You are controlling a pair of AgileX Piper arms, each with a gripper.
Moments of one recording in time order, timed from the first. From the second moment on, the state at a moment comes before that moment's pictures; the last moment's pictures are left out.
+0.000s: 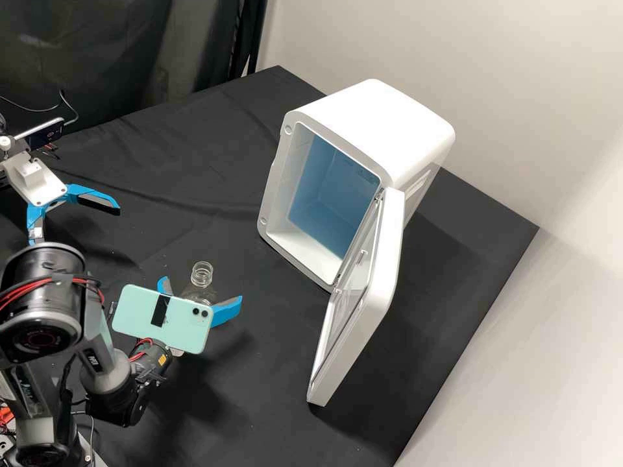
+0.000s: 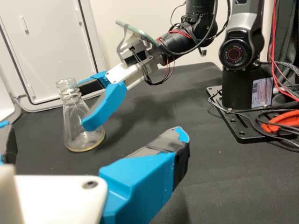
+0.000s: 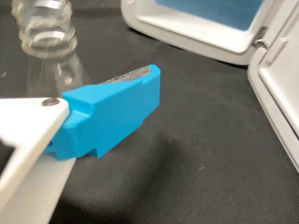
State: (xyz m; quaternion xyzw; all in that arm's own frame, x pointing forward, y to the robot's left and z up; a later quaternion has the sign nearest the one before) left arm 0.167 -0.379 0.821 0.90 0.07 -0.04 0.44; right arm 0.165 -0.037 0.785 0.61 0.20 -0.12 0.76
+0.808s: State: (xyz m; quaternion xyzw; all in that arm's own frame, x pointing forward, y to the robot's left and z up) left arm 0.167 -0.379 0.821 0.90 0.07 -0.04 0.44; right arm 0.184 -0.027 0.749 0.64 0.19 -0.16 0.73
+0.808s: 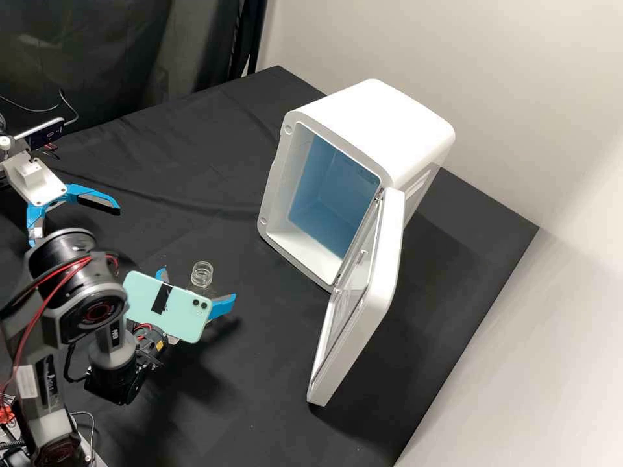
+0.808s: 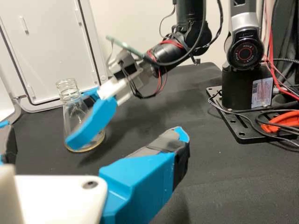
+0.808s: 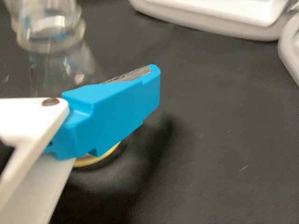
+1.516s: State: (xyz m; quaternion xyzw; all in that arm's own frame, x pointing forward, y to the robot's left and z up) left arm 0.168 -0.381 0.820 0.90 0.07 -0.04 0.44; right arm 0.214 -0.045 0.736 0.63 0.17 -0.18 0.74
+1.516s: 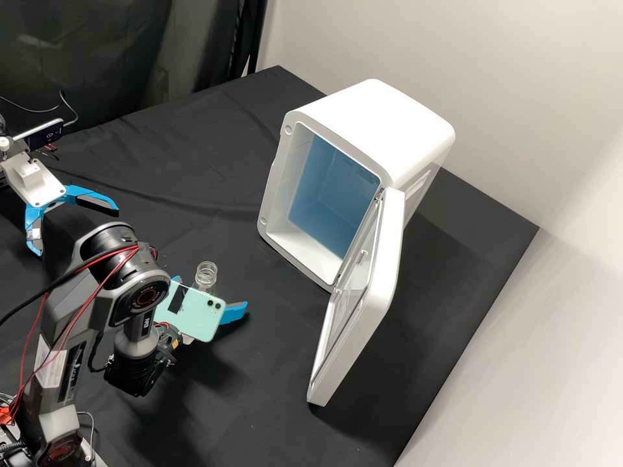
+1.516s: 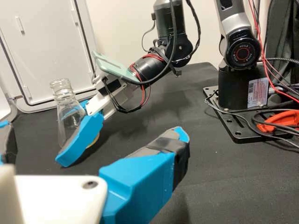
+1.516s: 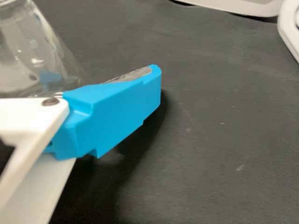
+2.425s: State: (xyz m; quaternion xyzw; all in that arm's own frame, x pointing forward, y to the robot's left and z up) left arm 0.168 -0.380 0.820 0.90 0.07 -0.04 0.44; right arm 0.215 -0.020 0.754 0.61 0.16 -0.11 0.76
